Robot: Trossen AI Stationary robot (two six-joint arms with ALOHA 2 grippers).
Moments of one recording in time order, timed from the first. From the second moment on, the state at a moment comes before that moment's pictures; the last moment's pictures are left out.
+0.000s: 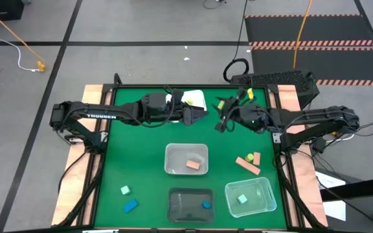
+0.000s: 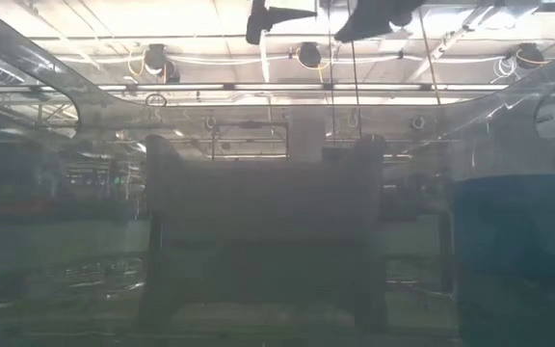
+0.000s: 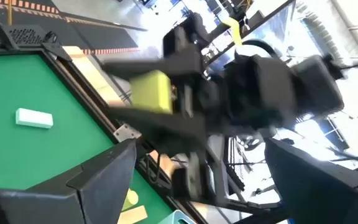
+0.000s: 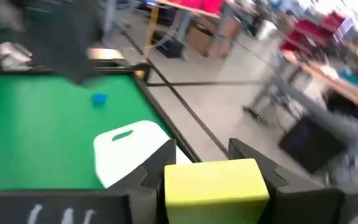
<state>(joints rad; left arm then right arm) 0.09 1.54 1.26 0.21 -0.03 -0.88 0.01 1.15 0.97 -0.16 0.68 -0.13</state>
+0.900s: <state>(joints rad) -0.03 1.35 1.26 0.13 -0.02 -0.60 -0.39 1.55 0.97 0.02 0.04 0.65</state>
